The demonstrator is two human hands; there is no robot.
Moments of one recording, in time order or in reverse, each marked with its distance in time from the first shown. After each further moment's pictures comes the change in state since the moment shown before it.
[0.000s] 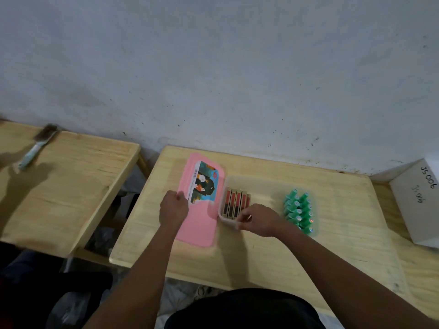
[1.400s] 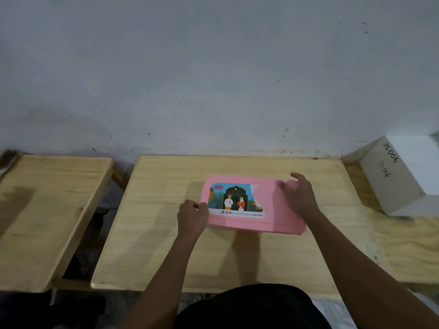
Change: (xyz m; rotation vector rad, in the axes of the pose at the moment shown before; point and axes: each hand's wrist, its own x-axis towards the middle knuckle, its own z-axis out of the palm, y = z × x) left_hand -0.051 0.042 0.058 -0.037 -0.268 0.062; right_hand -0.041 0.102 -0.055 0.544 0.757 0.473
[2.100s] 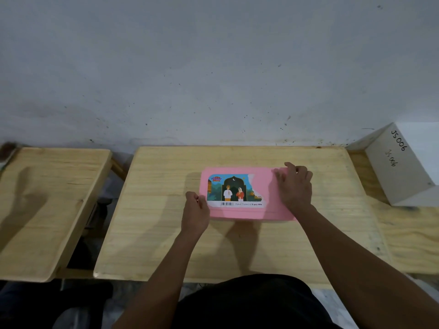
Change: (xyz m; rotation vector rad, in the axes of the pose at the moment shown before) left_hand -0.006 -0.010 0.015 -0.010 -0.038 0.136; right_hand 0.009 0.008 0.027 -0.443 0.123 -0.112
